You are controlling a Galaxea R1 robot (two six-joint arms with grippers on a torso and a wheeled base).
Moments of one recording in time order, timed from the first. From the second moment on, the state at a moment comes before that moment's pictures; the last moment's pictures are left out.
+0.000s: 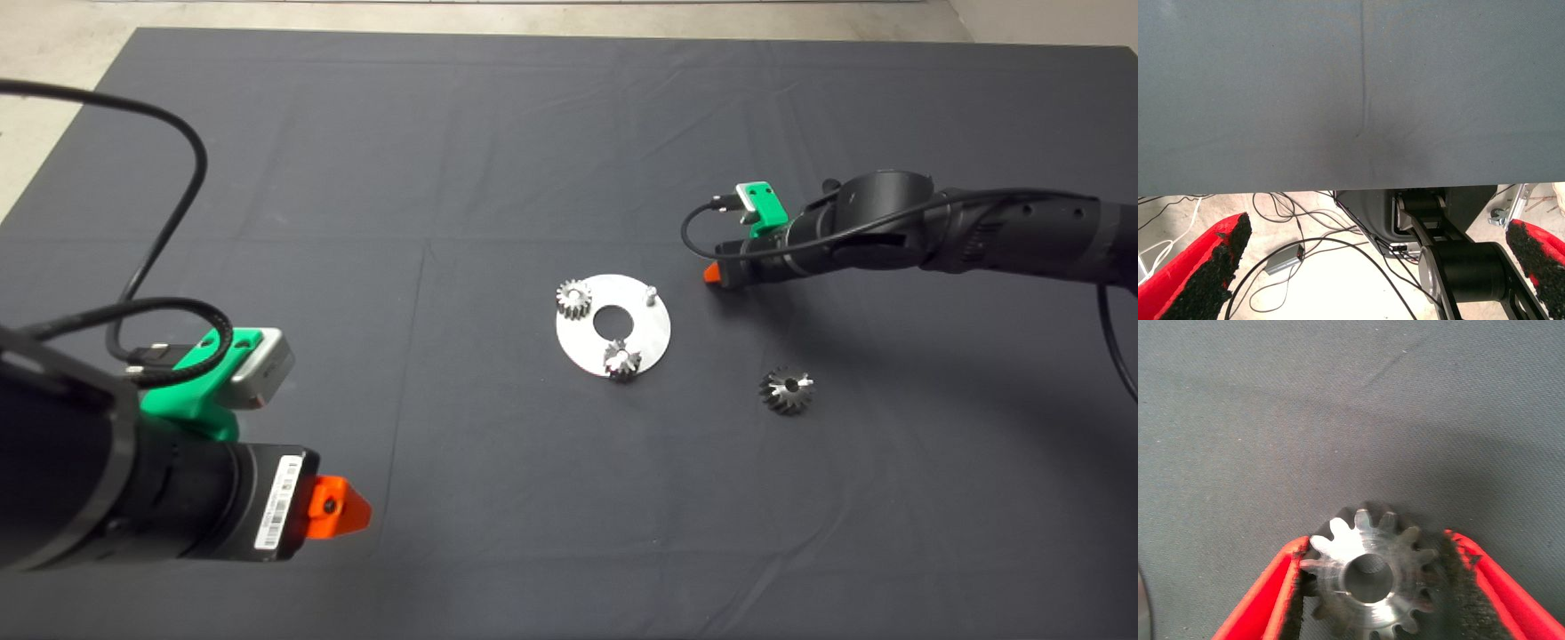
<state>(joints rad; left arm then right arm) -0.73 2.21 -0.29 0.04 1.53 -1.90 0.24 2.45 -1.24 -0.80 -1.16 1.22</state>
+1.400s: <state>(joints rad) -0.73 2.21 -0.29 0.03 1.53 -1.90 0.33 2.47 -1.08 -0.79 -1.17 1.22</state>
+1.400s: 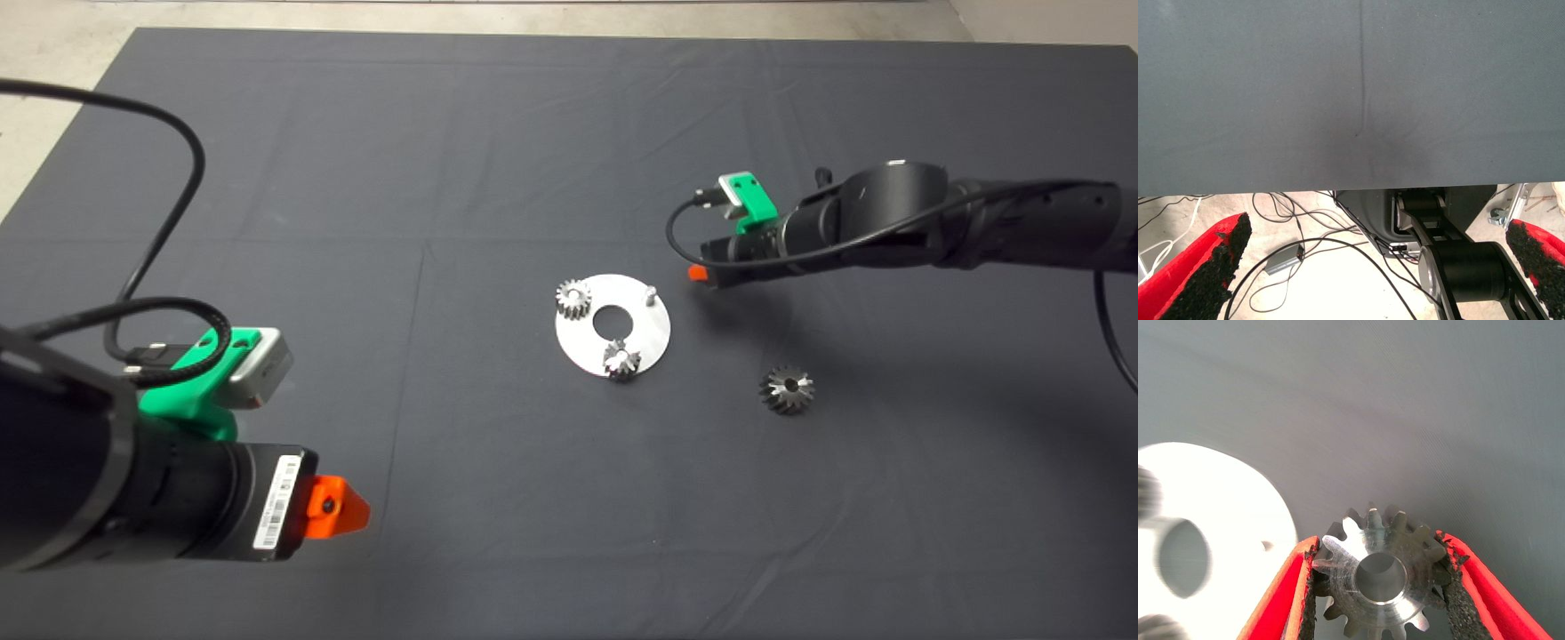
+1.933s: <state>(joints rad) -0.73 2.21 -0.29 0.03 1.53 -1.90 0.40 2.54 -1.05 -0.64 -1.22 1.16</state>
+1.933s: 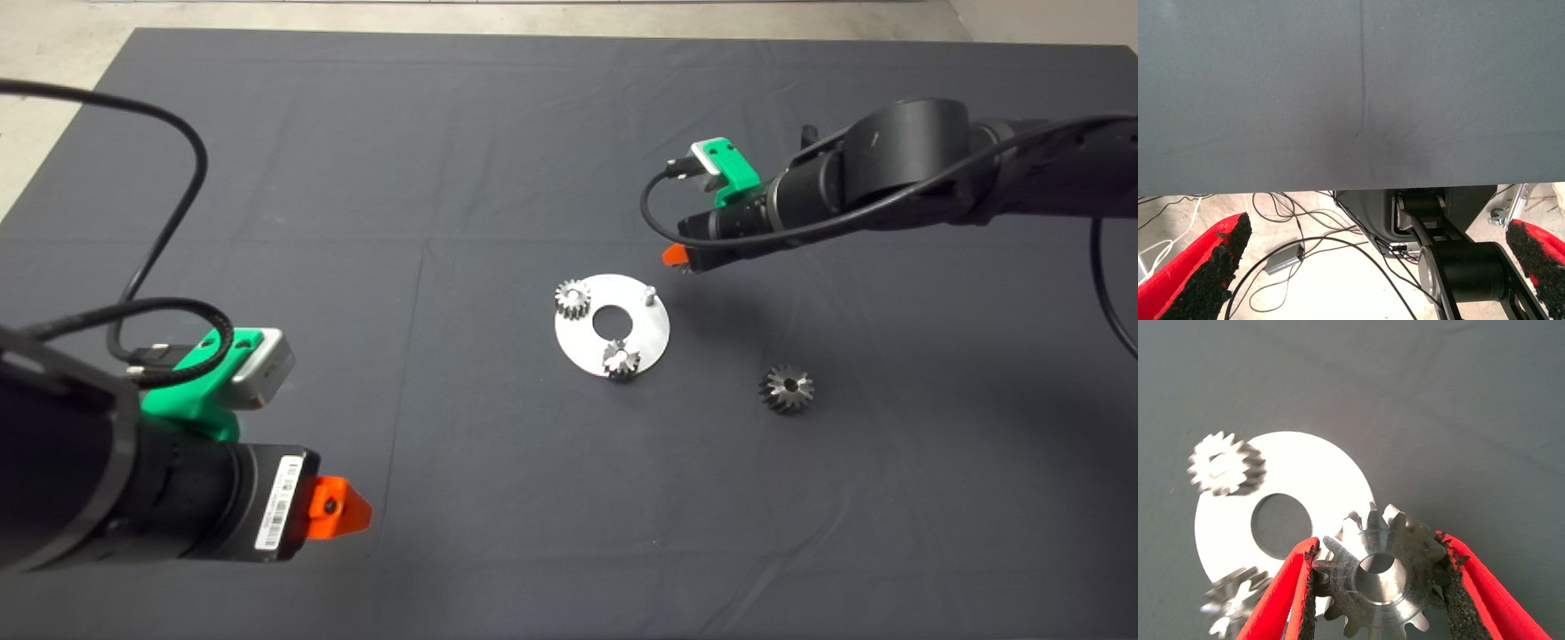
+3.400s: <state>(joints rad) -0.73 2.21 -0.29 0.03 1.53 -1.90 0.35 2.64 -1.14 -0.61 -1.33 1.09</state>
